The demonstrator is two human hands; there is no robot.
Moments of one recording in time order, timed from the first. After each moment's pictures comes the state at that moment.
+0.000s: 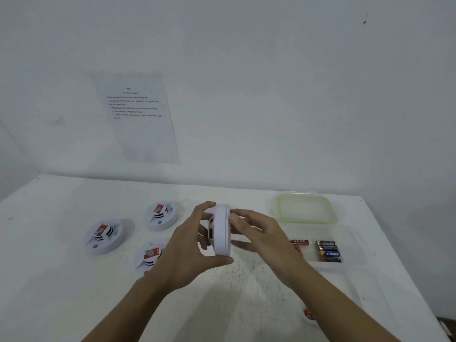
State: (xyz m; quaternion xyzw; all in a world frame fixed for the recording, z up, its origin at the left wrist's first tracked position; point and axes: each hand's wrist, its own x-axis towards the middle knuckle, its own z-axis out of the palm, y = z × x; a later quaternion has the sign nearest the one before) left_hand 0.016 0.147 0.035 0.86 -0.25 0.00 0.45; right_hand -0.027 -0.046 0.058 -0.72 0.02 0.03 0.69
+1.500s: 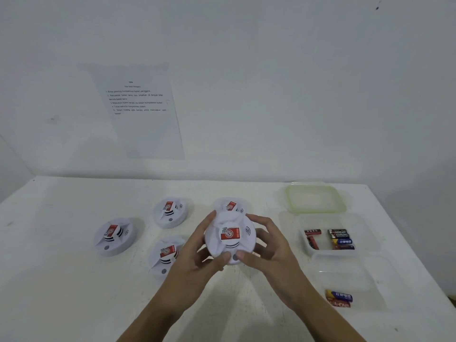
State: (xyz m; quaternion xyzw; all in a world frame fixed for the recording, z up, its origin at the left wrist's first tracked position) left_hand -0.013 0.180 0.026 0.71 -0.15 -0.14 0.68; right_hand -0.048 -0.007 0.011 -0.66 0.01 -0.03 0.75
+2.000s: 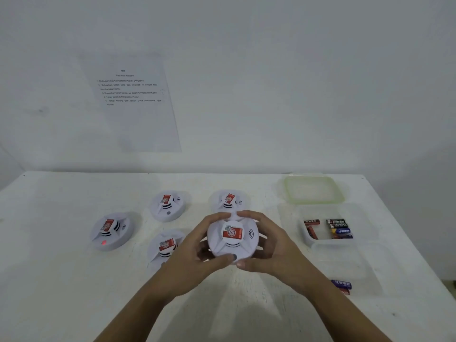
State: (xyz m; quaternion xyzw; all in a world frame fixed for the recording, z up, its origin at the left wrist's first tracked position) left_hand 0.006 0.190 0.024 0.73 -0.23 -0.21 0.61; right_hand -0.050 -0.018 0.015 -0.71 -0.05 0.04 0.71
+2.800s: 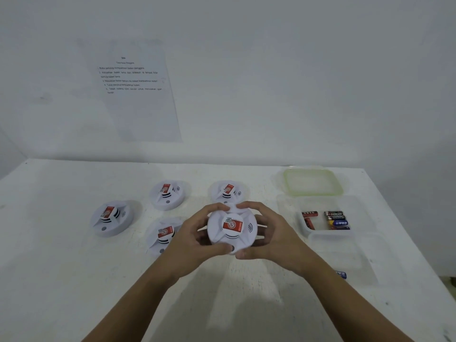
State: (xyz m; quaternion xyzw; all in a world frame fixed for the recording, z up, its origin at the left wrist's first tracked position) left_hand 0.006 0.184 0.012 0.72 -0.20 -0.19 0.63; right_hand -0.043 -0.030 0.010 -0.75 -0.05 0.05 0.65
